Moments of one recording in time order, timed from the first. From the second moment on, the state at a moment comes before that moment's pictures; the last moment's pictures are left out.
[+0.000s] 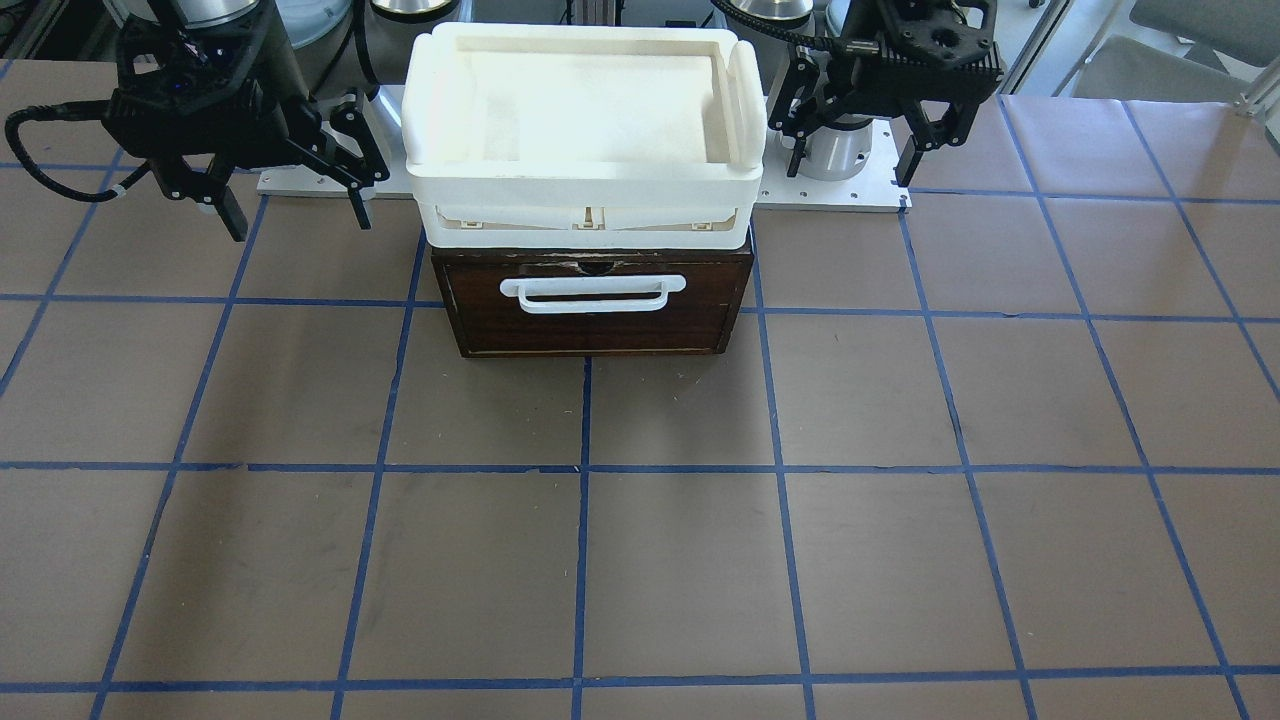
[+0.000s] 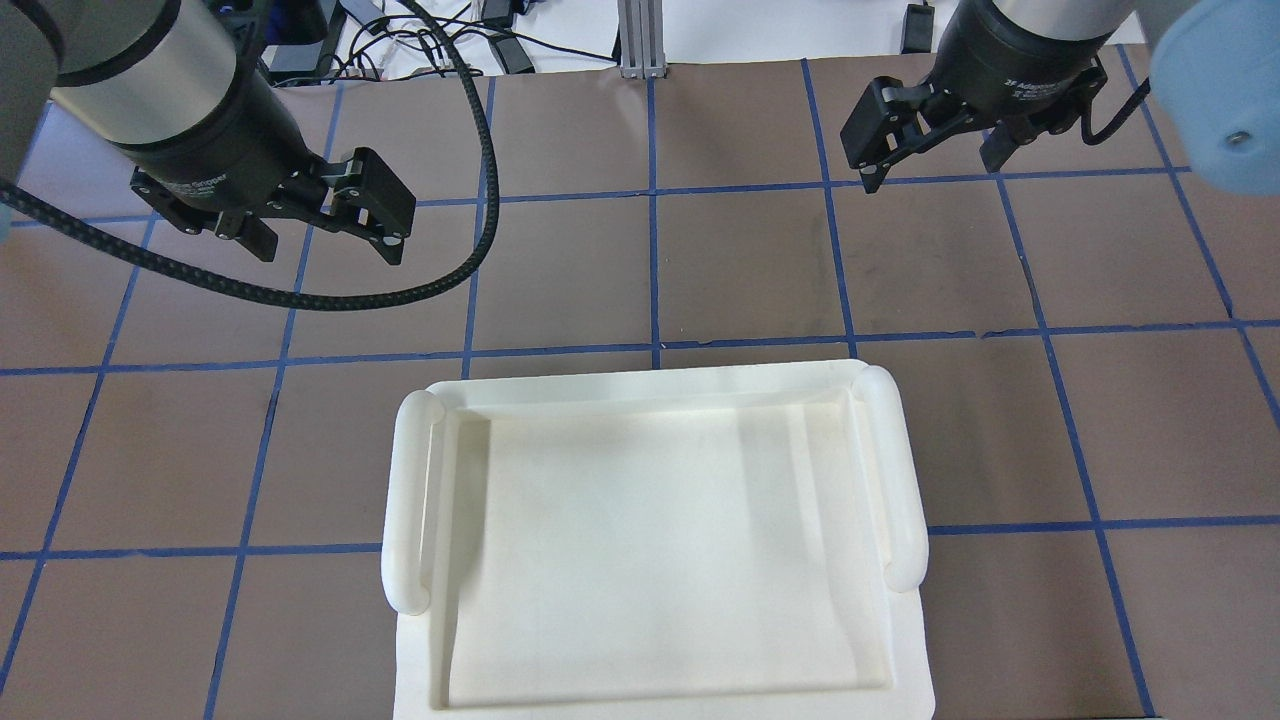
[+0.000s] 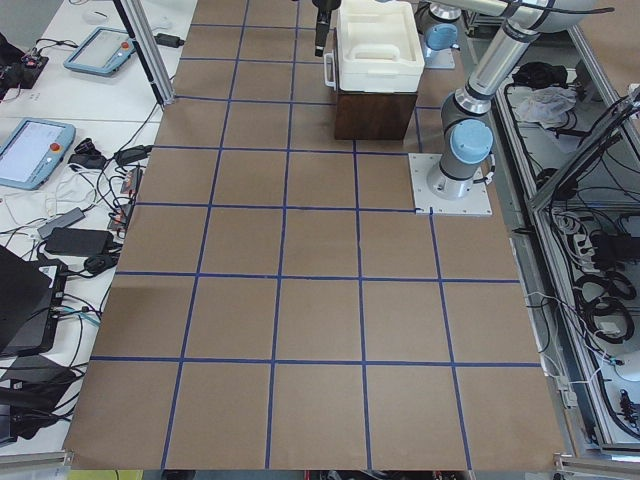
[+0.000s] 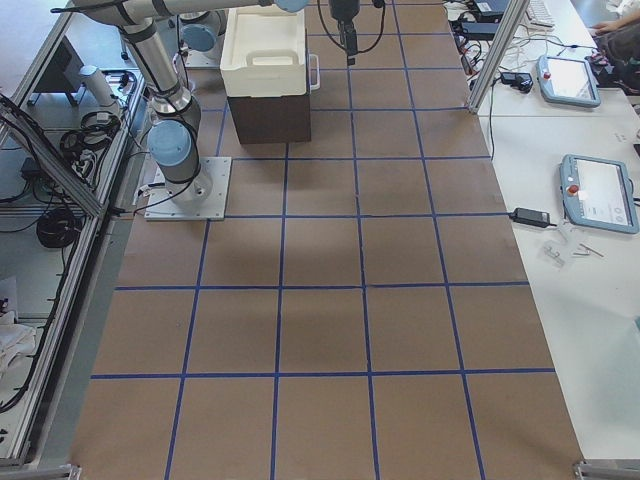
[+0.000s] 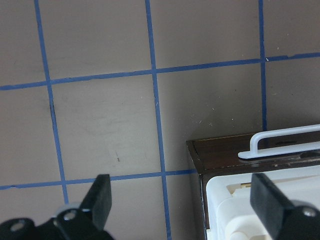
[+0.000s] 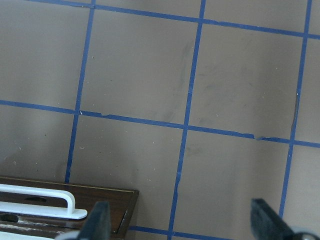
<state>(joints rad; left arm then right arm) -1.62 -1.44 -1.56 -1.60 1.57 0.02 1.62 -1.62 1.53 -1.64 -1.55 -0.10</state>
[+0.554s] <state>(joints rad) -1.60 -1.43 -1.55 -1.61 1.56 0.04 1.62 -1.62 1.53 -1.64 -1.55 -0.10</state>
